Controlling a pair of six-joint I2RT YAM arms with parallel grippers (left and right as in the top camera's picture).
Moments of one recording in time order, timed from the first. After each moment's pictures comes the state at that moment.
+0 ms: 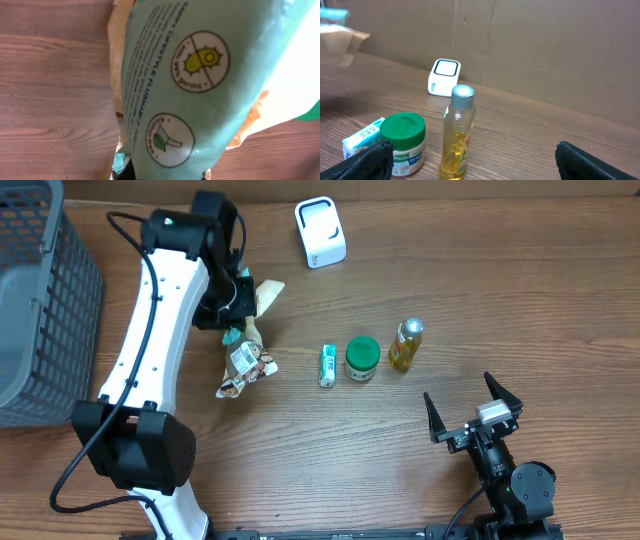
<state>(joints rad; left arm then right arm) -0.18 1.94 1.93 -1.52 0.08 -0.30 0.14 0.01 0.02 -0.02 -0.15 -0.16</state>
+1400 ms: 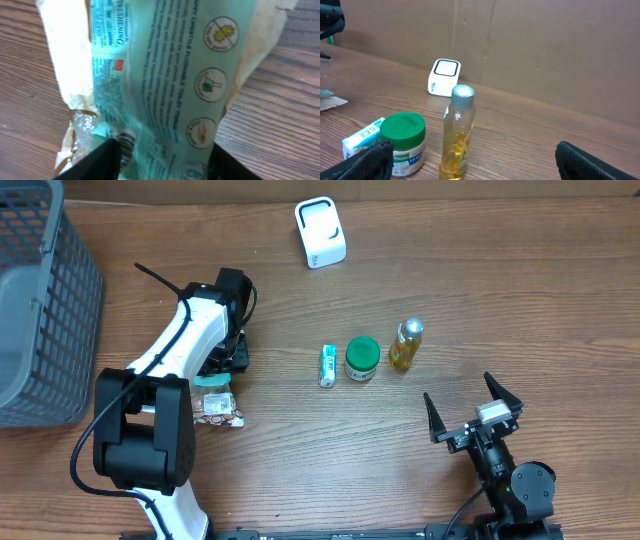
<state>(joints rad) -0.18 1.94 1.36 -1.07 -0.27 -0.39 0.14 0.01 0.02 -0.02 -0.15 -0.16</state>
